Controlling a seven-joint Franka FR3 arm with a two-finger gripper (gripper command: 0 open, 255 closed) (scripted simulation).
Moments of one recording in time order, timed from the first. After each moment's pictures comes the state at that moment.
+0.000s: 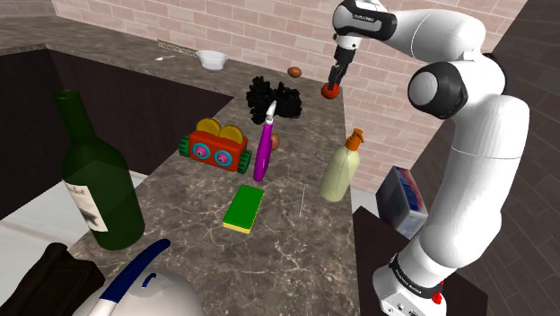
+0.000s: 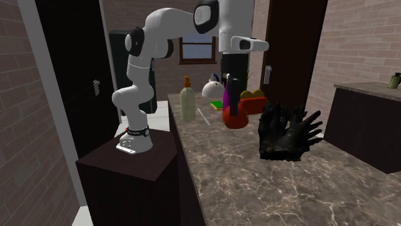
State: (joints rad) arm -0.21 0.37 -0.33 -1.24 0.08 1.65 -0.74
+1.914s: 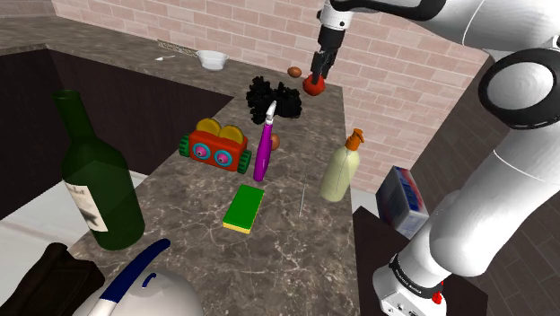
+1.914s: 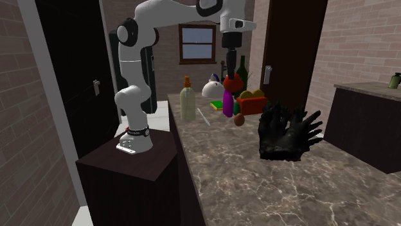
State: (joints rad) arm 0.05 0.01 -0.21 -1.53 -0.05 1.58 -0.37
